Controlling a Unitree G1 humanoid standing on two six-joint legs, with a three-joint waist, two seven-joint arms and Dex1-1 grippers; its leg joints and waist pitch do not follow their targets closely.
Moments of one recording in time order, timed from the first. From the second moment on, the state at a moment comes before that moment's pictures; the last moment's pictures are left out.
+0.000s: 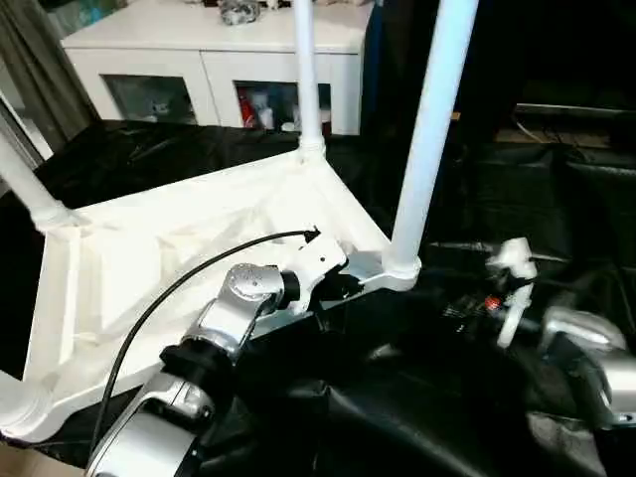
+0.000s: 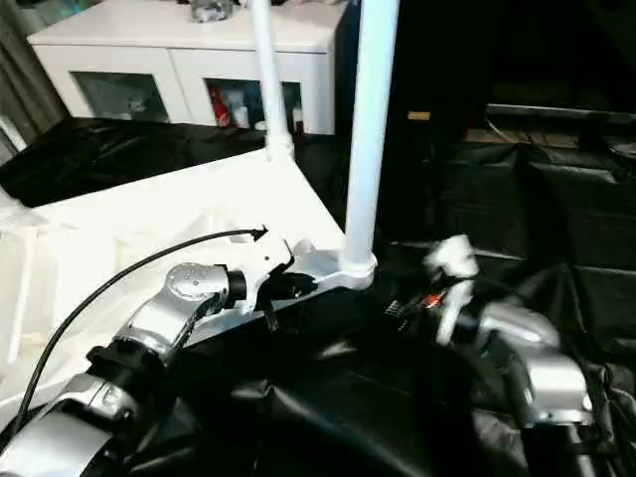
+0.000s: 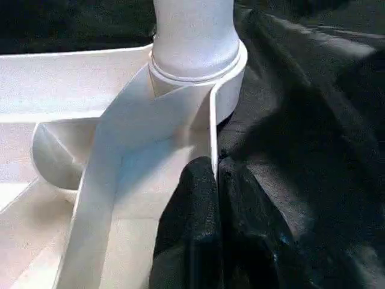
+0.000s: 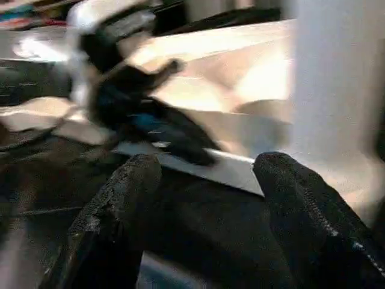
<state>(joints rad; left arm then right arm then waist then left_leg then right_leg) -0.61 0.14 -0.27 0.63 0.05 0.11 -0.89 -0.21 -0.47 -0.02 0.13 0.42 0.37 1.06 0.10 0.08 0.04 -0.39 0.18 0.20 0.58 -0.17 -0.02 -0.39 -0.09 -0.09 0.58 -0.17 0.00</state>
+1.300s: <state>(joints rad) 0.26 0.42 0.02 -0.55 -0.03 0.71 -0.63 -0.56 0.05 -0.08 0.71 0.27 -0.01 0.29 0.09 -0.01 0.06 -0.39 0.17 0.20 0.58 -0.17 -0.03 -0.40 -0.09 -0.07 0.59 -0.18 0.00</state>
